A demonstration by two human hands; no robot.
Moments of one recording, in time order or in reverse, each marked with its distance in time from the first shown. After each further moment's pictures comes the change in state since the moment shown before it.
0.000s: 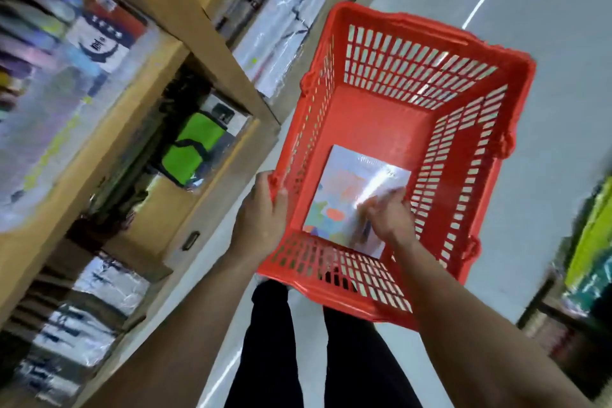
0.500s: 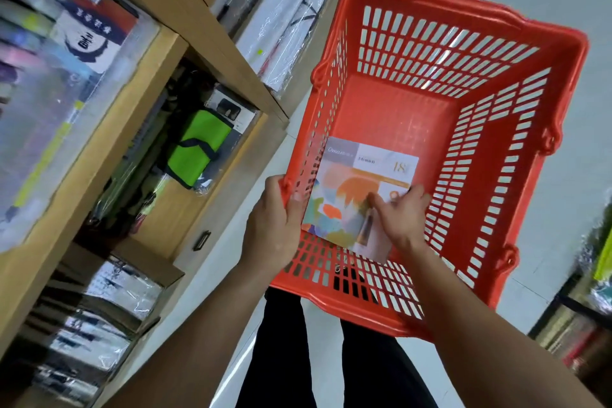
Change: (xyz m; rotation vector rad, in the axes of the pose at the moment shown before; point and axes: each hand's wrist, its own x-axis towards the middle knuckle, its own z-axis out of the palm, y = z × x) left_hand -0.003 0.005 -0.006 -0.050 -0.092 -0.031; right_hand 0.008 -0.003 0.023 0.392 0.206 0.010
